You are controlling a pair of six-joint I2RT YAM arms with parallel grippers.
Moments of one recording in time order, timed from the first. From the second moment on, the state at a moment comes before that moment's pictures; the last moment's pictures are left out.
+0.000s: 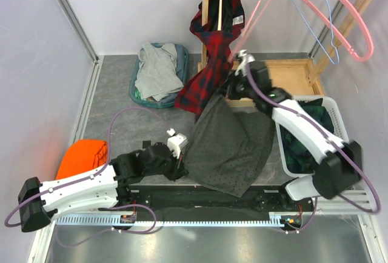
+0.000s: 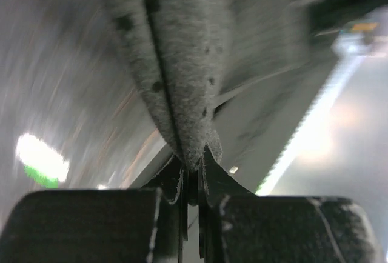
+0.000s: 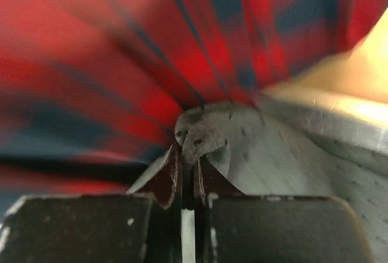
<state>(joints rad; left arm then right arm) -1.10 0.80 0.53 -0.36 0.06 -0.52 0.44 1.38 1.24 -0.28 -0.23 0.50</state>
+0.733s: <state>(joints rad) -1.10 0.76 0.45 -0.65 -0.29 -0.95 0.81 1.80 1.38 0.02 -0.18 0.49</state>
